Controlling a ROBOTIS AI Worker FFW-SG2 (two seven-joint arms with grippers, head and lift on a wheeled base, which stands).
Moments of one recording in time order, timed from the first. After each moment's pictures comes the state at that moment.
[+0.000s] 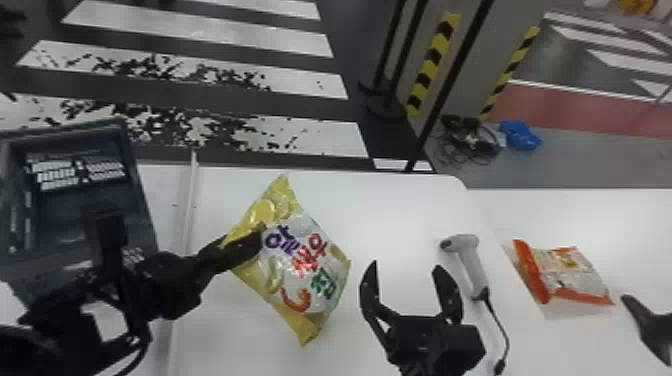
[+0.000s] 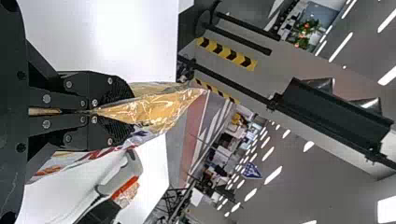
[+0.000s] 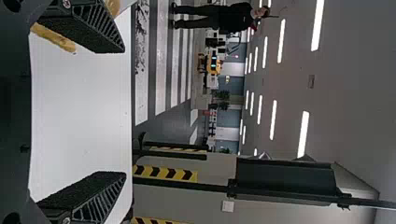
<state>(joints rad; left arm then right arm) 0.07 0.24 -0.26 -1.77 0.55 0.47 -0.50 0.54 -0.02 0.02 -1.80 0.06 -0.31 -0.21</state>
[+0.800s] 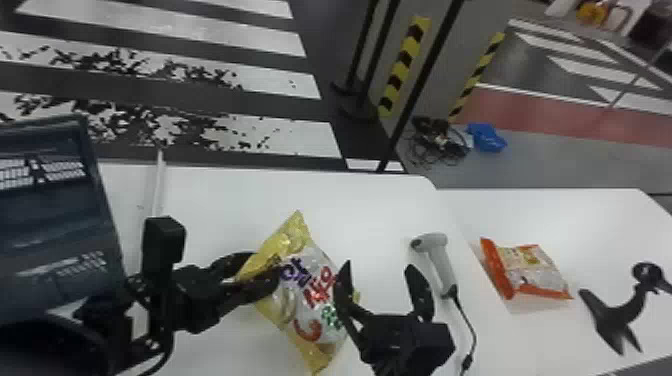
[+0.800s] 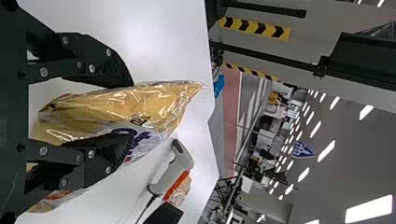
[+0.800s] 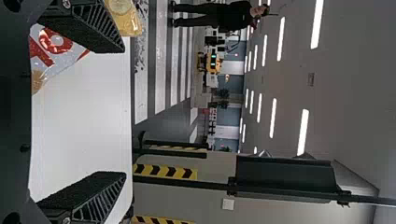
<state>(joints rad) -0.08 0.19 -0.48 -1.55 0.33 0.37 -0.50 0.54 -0.02 0.02 -1.80 0.06 -0.31 -0.21</state>
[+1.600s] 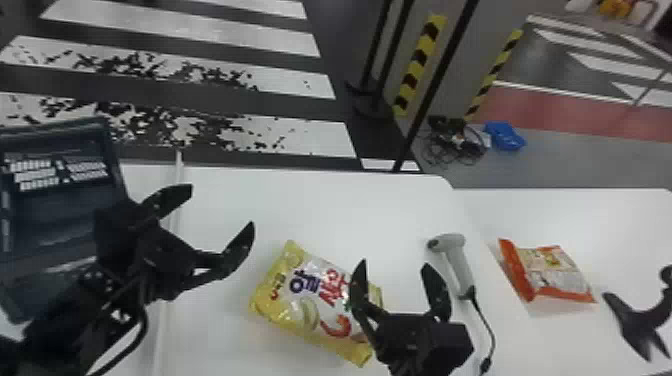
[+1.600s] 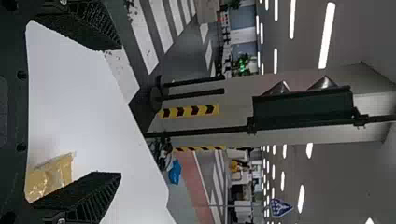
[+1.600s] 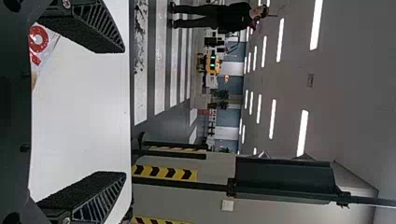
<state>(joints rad) 0.12 0.26 -0.37 -1.90 0.06 0.19 -0.21 0.53 -0.02 0.02 -1.81 0.06 -0.30 -0.21</state>
